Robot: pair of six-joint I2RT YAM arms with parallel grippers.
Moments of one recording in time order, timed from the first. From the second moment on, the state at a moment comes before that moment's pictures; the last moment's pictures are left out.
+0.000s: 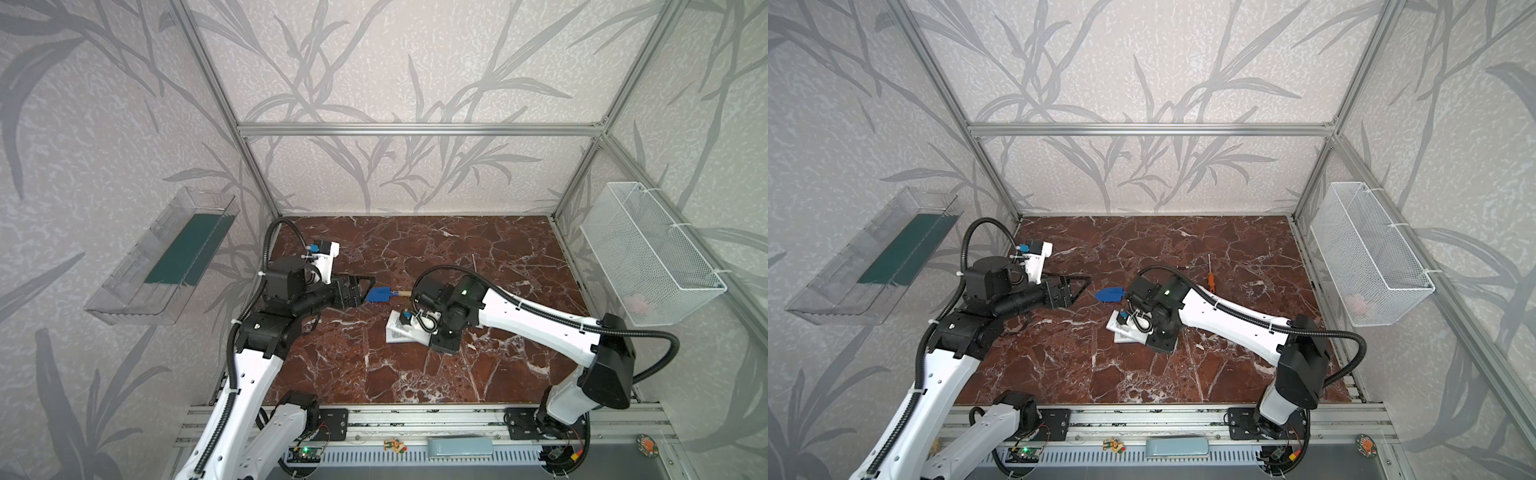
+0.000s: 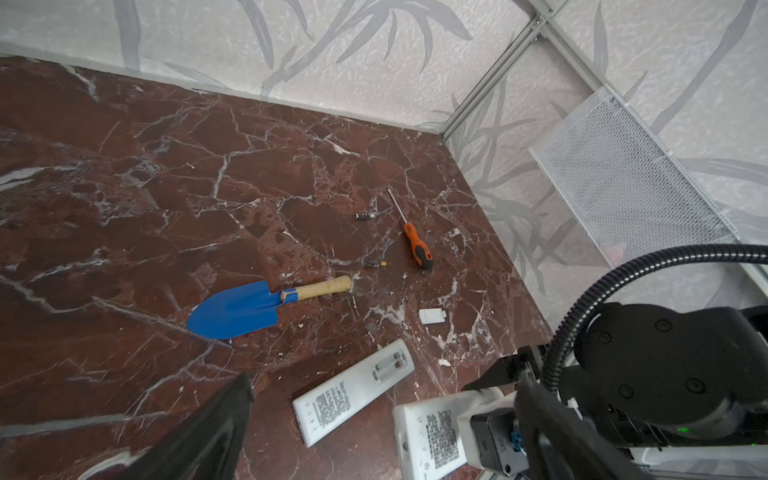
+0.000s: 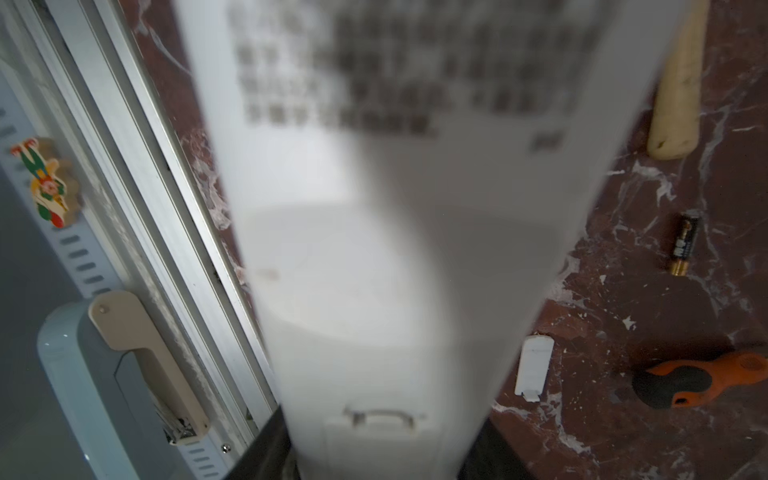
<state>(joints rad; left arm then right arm) -0.18 0.82 0.96 -0.62 0.54 -0.32 1.02 1.64 1.40 -1.22 -0.02 -0.33</state>
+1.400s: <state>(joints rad) -0.18 0.91 0.88 -0.67 0.67 -0.24 1.06 1.64 1.04 -0.80 0.01 -0.60</state>
